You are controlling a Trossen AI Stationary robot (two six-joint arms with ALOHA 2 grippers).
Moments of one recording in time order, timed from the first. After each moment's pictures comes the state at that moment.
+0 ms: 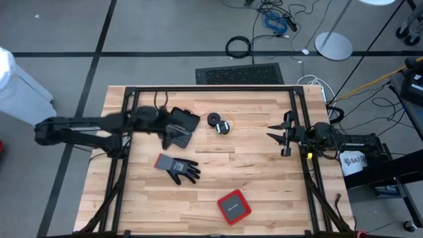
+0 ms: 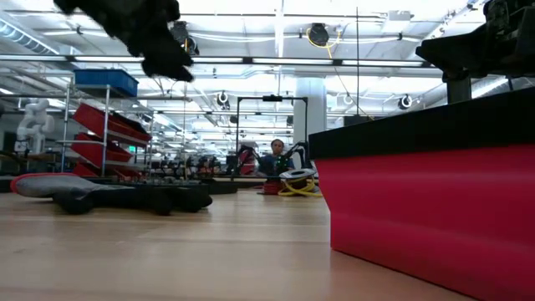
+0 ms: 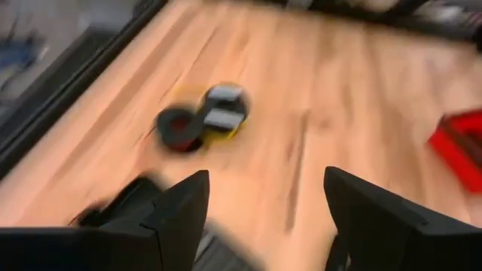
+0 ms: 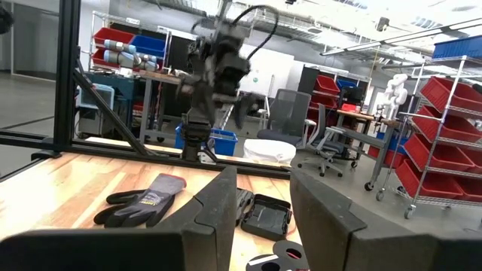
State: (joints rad) left arm 0.15 0.94 0.63 -0.16 0.02 -0.10; right arm -0.03 0.00 0.05 0.15 0.11 -0.20
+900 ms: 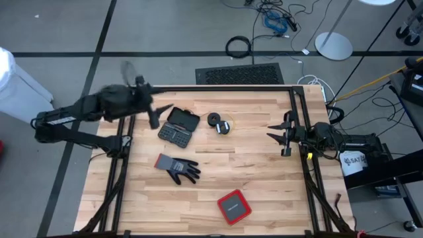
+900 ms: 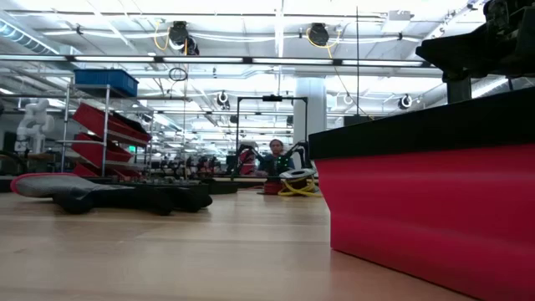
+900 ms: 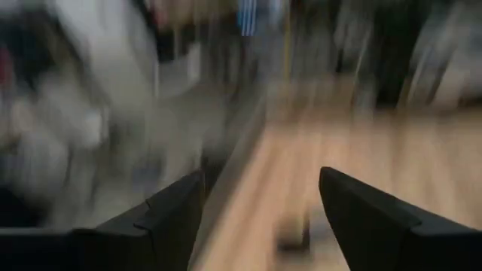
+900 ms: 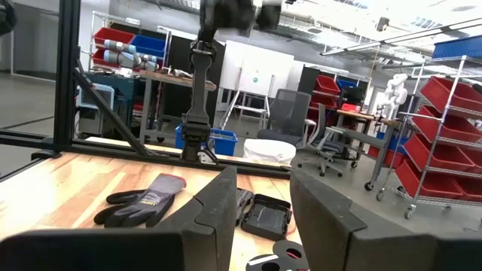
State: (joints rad) left arm 0.11 0.94 1.22 -0.69 -0.34 0.15; right arm -0.03 0.00 0.05 0.15 0.11 -0.20
